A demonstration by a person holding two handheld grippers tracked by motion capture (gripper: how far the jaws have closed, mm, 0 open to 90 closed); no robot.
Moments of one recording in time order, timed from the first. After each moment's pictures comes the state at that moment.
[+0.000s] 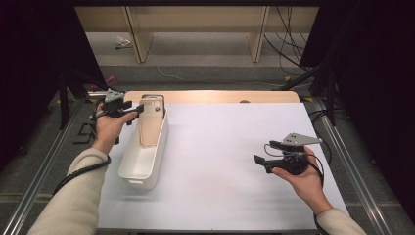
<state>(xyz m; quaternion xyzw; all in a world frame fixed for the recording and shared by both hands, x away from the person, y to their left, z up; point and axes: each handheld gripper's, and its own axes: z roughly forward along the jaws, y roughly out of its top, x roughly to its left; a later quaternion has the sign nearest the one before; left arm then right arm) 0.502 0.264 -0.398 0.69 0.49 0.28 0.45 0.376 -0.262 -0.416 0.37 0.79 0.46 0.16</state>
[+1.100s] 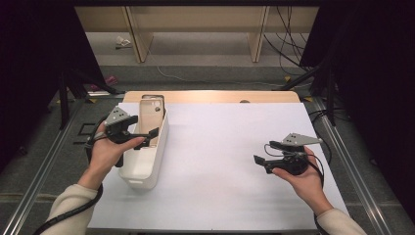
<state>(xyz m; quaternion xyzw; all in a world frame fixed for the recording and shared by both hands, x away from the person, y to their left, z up) 0.410 0.223 -0.380 0.73 0.41 0.23 0.50 0.376 -0.263 -0.416 0.37 0.79 0.46 0.16</state>
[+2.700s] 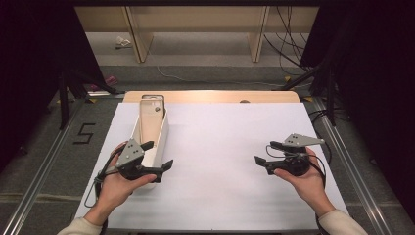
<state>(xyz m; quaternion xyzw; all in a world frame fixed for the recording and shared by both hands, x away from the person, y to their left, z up) 0.341 0.187 -0.412 0.76 0.33 0.23 0.51 0.371 -0.266 -0.414 0.36 0.79 0.46 0.16</state>
